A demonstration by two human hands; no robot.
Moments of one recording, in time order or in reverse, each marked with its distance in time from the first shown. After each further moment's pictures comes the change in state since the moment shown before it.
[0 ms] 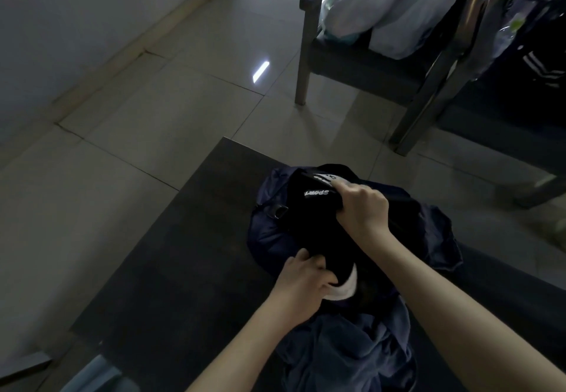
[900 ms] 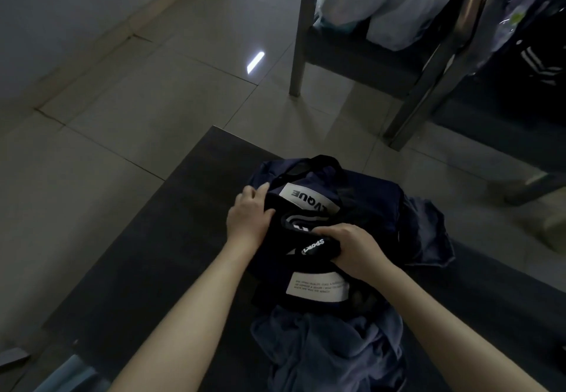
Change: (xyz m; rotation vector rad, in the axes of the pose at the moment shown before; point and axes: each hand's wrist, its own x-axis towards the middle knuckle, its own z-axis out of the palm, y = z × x) left_hand 0.056 -0.092 -0.021 0.036 0.116 -0.606; right_hand -0.061 0.020 0.019 0.473 -0.456 -0.161
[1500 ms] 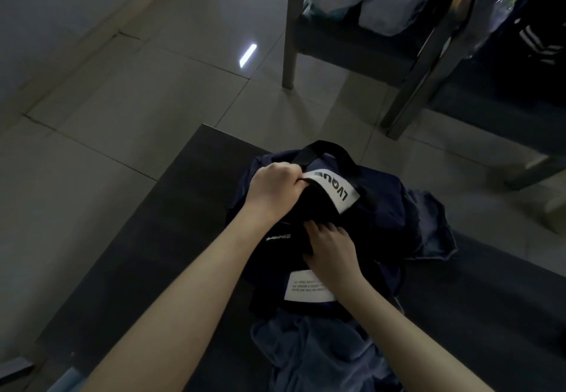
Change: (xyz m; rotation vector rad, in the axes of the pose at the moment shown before) left_hand 0.021 0.074 -0.045 -0.020 0.074 0.302; right_hand 0.012 -0.022 0.036 -0.251 0.123 0.155
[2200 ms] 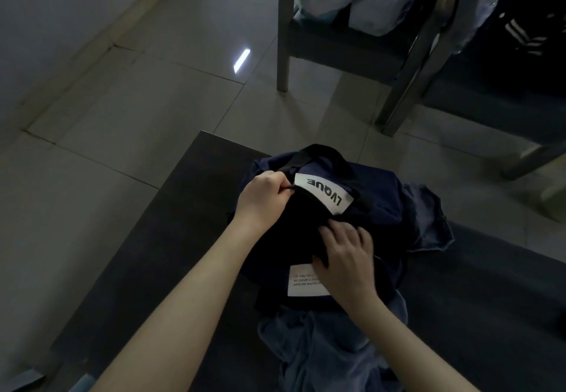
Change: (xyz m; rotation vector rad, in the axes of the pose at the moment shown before) left_hand -0.020 -0.019 0.000 -0.199 -0.036 -0.071; right_hand -0.037 0.003 0.008 -0.033 0.197 0.141
